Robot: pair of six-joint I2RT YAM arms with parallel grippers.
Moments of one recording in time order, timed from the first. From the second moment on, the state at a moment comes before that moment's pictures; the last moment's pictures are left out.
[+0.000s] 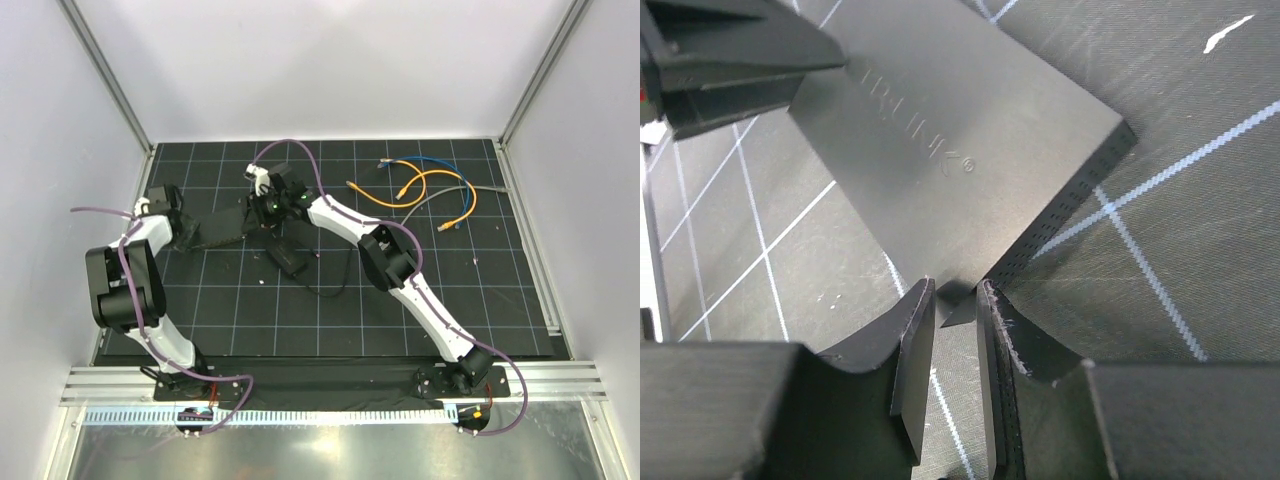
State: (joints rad) left arm 0.19 1.70 1.01 -0.31 -0.15 -0.93; right arm 0.76 2.70 2.37 -0.25 -0.59 0.30
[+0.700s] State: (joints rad) left arm 0.21 1.79 1.11 -0.29 -0.12 -0.92; right arm 0.77 2.70 2.36 -0.25 -0.64 0.31
